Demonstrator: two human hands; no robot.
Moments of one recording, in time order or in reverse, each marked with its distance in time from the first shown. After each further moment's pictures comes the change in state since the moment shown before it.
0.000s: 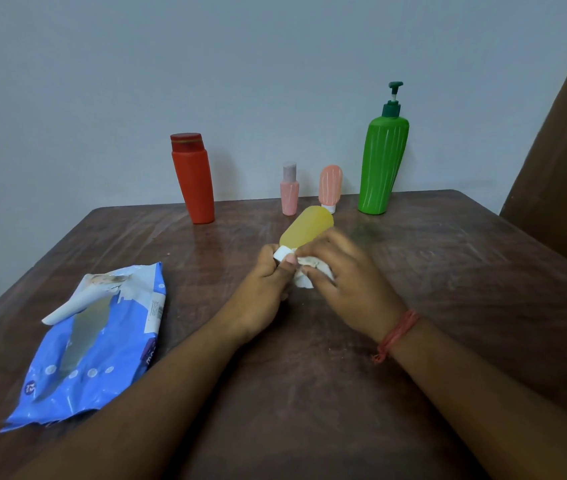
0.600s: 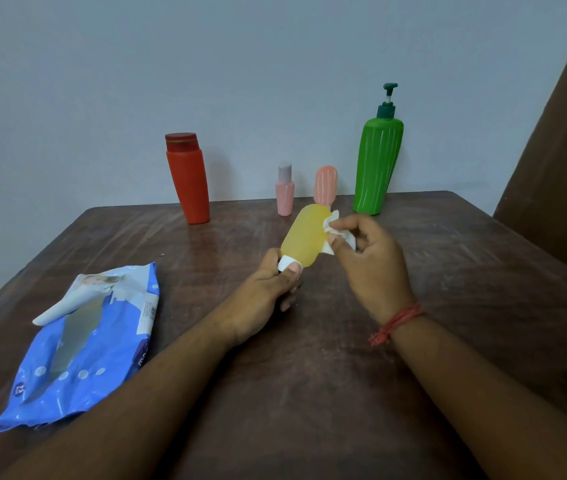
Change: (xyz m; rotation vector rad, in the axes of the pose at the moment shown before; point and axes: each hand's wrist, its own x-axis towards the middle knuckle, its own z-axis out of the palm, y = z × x) left_hand 0.000 0.001 -0.001 -0.058 -0.206 0.062; right_hand 0.009 0.009 -0.012 0.356 0.315 0.482
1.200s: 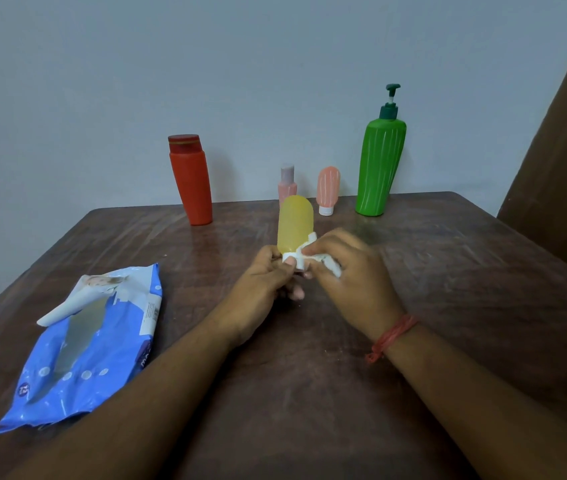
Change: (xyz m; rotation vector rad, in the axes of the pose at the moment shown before) left_hand 0.005 -0.005 0.001 -0.227 0.147 -0.049; right_hand -0.013 0.000 0.011 -0.286 -0.160 -0.400
